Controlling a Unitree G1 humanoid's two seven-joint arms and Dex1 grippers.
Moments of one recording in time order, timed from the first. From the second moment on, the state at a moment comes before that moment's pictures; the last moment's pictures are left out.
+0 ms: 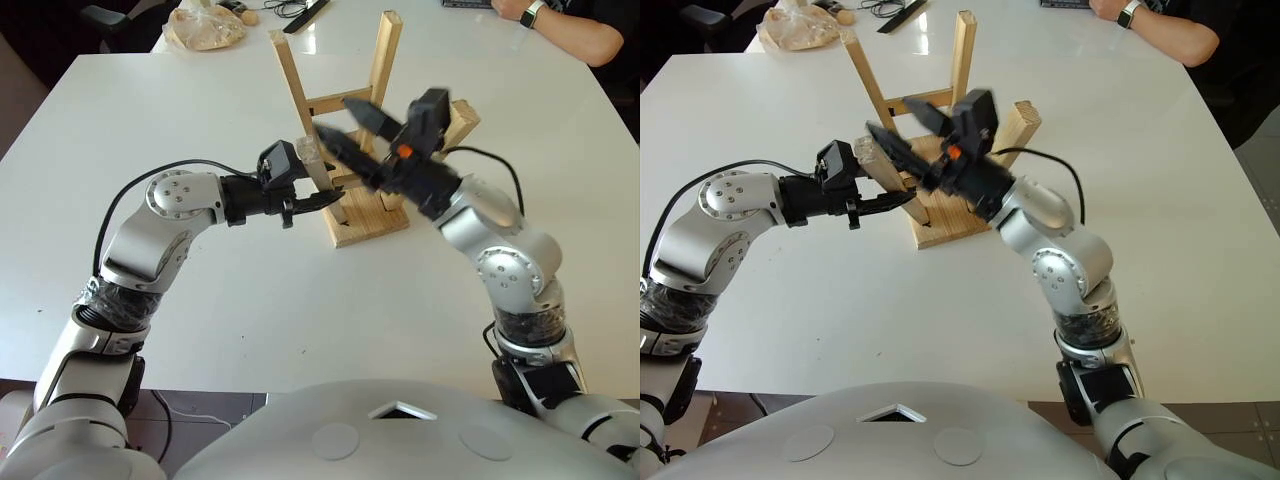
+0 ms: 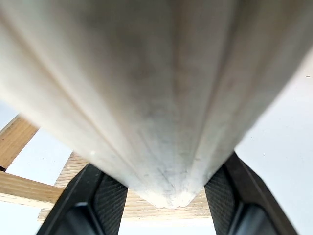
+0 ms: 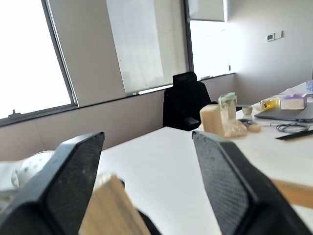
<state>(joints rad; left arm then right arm) -0.31 0.71 -0.26 -0.25 -0.48 0.36 -0.85 -0.36 -0.19 0.11 -0.46 0.79 0.56 0.32</state>
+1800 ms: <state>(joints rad) -0.38 0.73 -0.26 -0.22 -0.49 0.38 -0.93 -0.37 -0.37 0.12 -0.14 0.21 0.45 0.16</state>
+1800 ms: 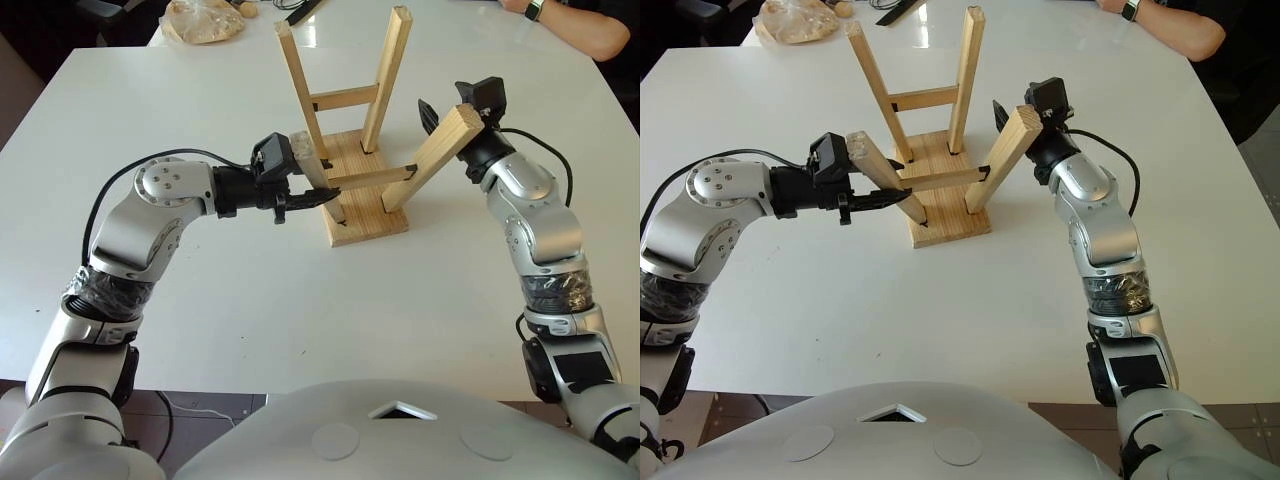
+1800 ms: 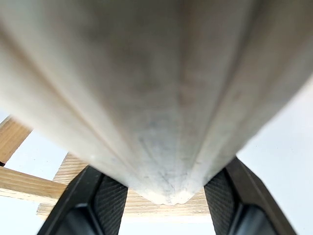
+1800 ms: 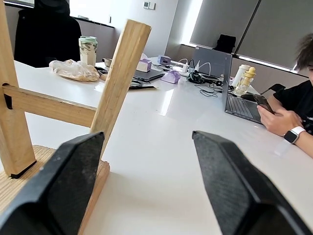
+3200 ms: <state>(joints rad) -0.40 0.70 -0.35 -0.27 -0.44 0.41 -0.82 -0.33 -0.34 -0.28 -0.13 0.28 0.50 0.15</state>
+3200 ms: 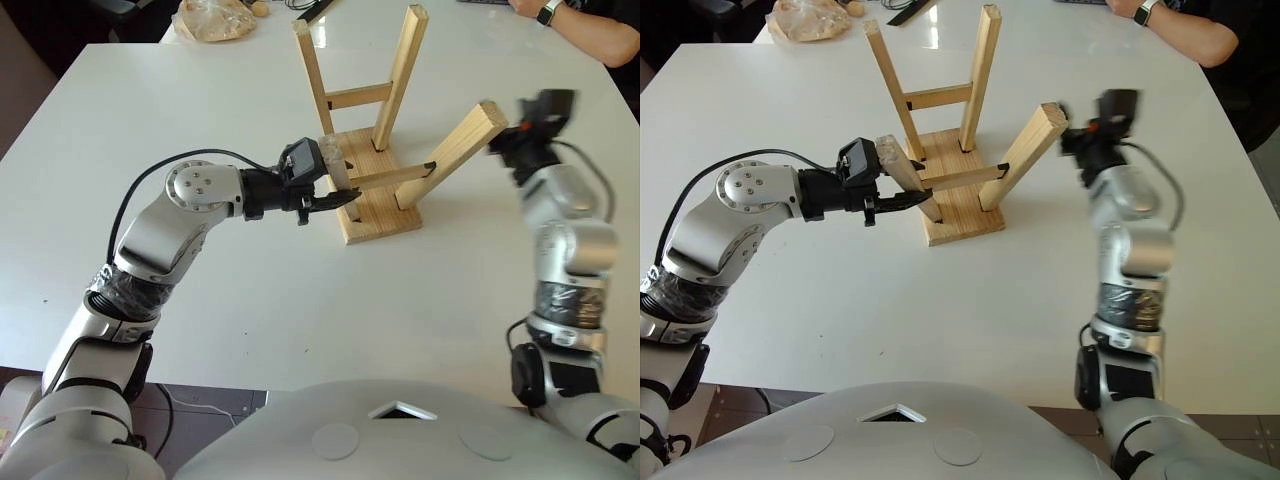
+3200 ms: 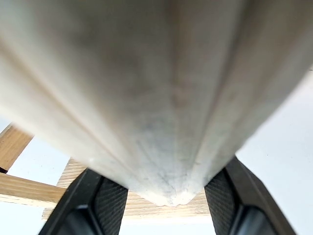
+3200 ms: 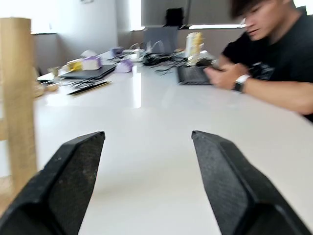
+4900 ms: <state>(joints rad) -0.42 0.64 -0.36 -0.26 -0.40 0.49 -0.74 -0.17 -0.26 0.34 -0.26 0.08 0.23 0.25</state>
